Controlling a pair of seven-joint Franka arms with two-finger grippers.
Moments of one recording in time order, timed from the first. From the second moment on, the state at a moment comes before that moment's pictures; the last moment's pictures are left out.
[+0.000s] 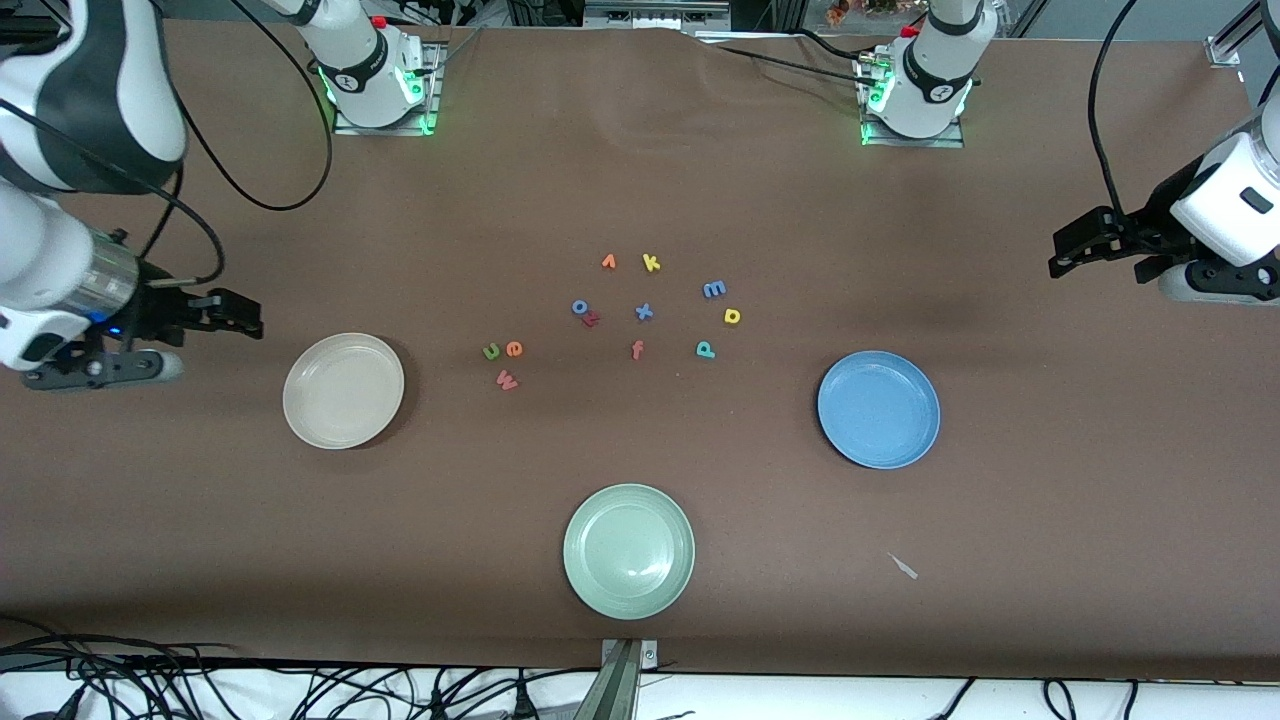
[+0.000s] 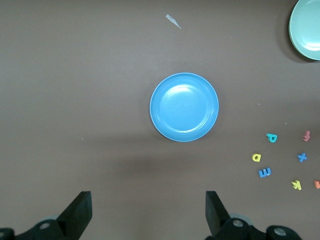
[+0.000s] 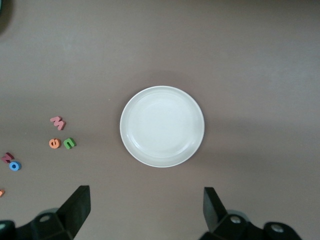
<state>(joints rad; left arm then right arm) 0.02 0.07 -0.07 -1.53 -0.05 1.57 -0.03 0.24 0.27 -0.17 -1.53 0.05 1.72 -0.06</state>
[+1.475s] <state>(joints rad) -0.17 0.39 -0.09 -1.48 -0.05 1.59 -0.03 0.46 0.42 -0.10 -1.87 0.10 2.29 0.41</state>
